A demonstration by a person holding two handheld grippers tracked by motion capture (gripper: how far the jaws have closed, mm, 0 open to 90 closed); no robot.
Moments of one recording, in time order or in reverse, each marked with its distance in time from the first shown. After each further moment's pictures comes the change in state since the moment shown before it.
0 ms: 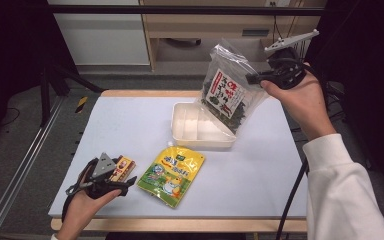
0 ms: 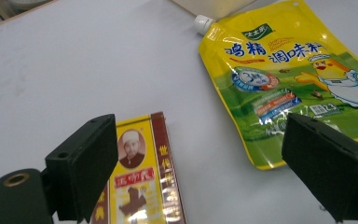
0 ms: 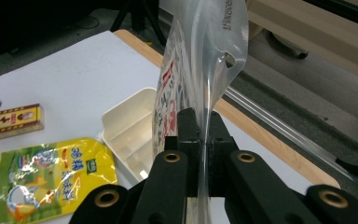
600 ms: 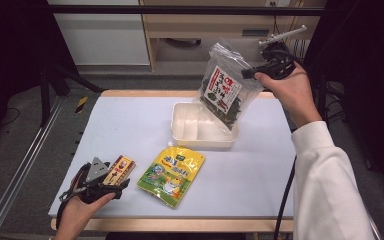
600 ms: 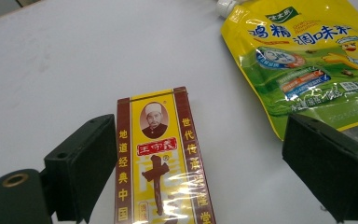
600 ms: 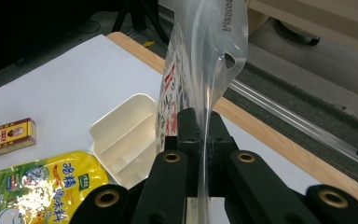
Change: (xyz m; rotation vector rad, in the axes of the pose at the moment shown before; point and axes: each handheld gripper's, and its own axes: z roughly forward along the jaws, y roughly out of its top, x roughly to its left) left arm 0.006 -0.013 -0.002 0.015 0.066 -0.015; right arm -0.029 0.002 0.038 0.021 0.039 0.084
